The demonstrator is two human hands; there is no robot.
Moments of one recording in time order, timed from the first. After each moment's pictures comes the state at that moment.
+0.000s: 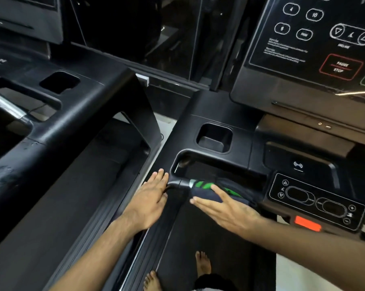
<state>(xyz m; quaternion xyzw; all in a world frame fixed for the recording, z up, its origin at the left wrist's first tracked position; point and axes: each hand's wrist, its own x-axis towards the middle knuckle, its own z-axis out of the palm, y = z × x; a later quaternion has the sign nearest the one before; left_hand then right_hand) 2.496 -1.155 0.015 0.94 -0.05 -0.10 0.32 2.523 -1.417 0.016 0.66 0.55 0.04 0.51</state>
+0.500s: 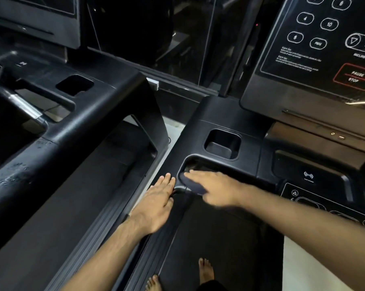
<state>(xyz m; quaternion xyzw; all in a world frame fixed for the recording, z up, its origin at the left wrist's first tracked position) 2.494 -1.160 0.026 0.94 -0.04 -0.12 0.32 2.587 -1.358 0.080 0.90 0.37 -0.25 0.03</state>
